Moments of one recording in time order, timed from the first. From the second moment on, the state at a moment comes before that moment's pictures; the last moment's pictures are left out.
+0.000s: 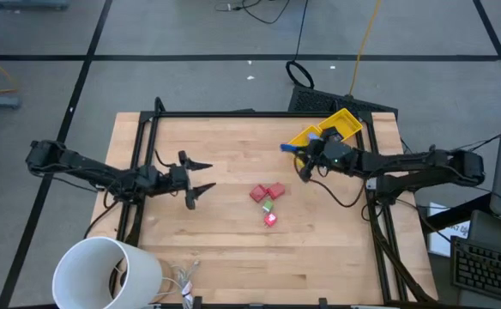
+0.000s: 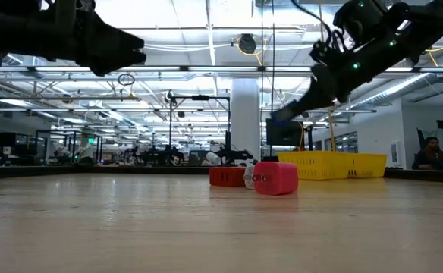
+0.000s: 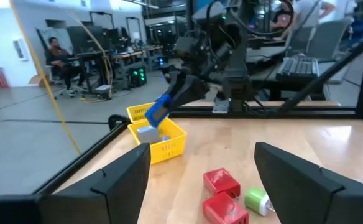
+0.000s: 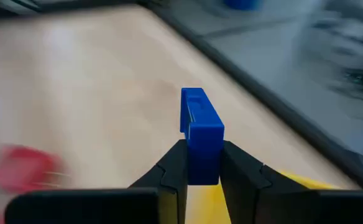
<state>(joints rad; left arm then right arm) -0.16 0.91 0.21 0.75 -0.37 0.08 -0.24 1.08 0.47 0.18 0.32 0.07</state>
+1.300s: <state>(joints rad) -0.14 0.91 0.19 0.77 -0.37 0.05 -0.72 0.92 0.20 0.14 0.65 0.06</state>
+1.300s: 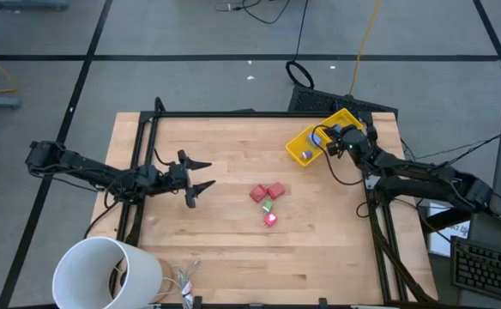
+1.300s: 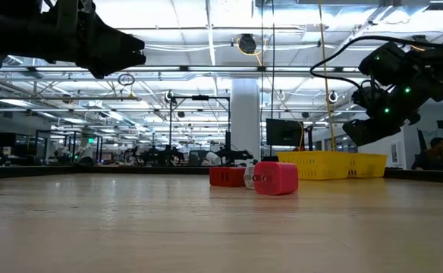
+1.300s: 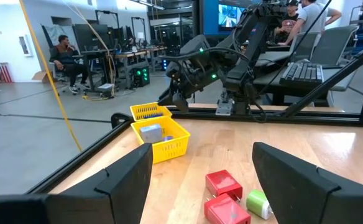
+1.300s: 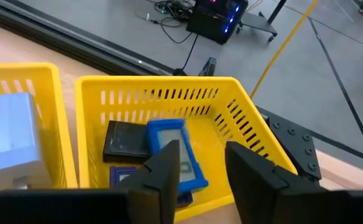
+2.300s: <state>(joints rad) -0.14 0.91 0.19 0.77 -0.38 -0.12 -0.62 0.92 0.20 0.59 -0.50 0.29</state>
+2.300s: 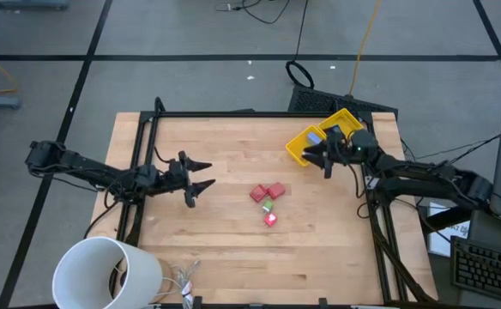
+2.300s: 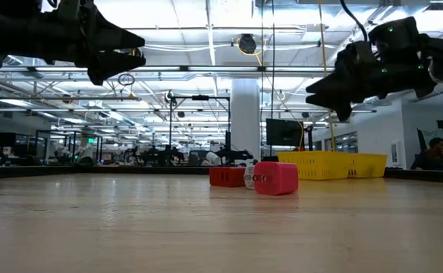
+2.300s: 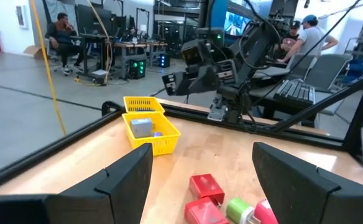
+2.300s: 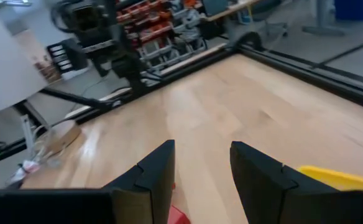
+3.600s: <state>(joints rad) -0.07 2.01 1.21 -0.11 -0.21 -0.43 -0.57 0.92 0.20 0.62 -0.39 0.27</state>
